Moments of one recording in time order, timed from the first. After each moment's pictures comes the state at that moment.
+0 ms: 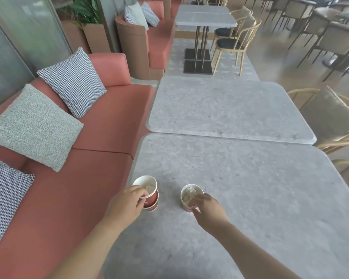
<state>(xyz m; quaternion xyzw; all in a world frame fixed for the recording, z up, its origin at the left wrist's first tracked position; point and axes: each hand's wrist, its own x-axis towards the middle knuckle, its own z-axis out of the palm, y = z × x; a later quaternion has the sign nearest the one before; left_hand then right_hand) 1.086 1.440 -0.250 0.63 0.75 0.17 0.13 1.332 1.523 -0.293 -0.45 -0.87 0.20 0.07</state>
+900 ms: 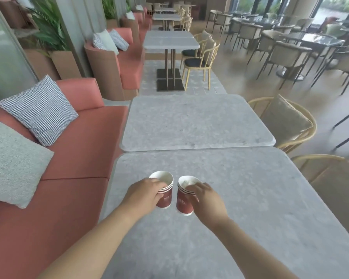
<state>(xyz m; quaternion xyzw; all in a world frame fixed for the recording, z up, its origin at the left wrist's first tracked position) 1.167 1.524 -0.198 0.76 0.63 0.12 0.10 1.373 1.543 -0.219 -0.51 -0.81 0.16 0.23</state>
